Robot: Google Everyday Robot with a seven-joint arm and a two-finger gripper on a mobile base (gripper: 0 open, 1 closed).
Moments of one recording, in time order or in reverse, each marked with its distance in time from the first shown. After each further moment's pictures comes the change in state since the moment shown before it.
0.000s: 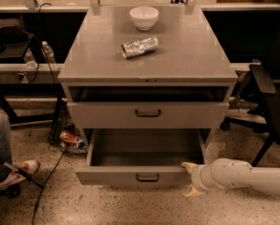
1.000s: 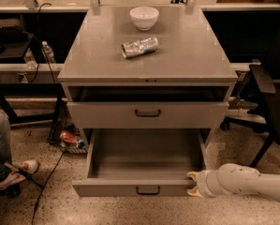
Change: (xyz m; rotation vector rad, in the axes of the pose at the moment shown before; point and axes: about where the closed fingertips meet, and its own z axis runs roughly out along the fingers) arm 0.013 0.016 -0.011 0.000 0.005 0.058
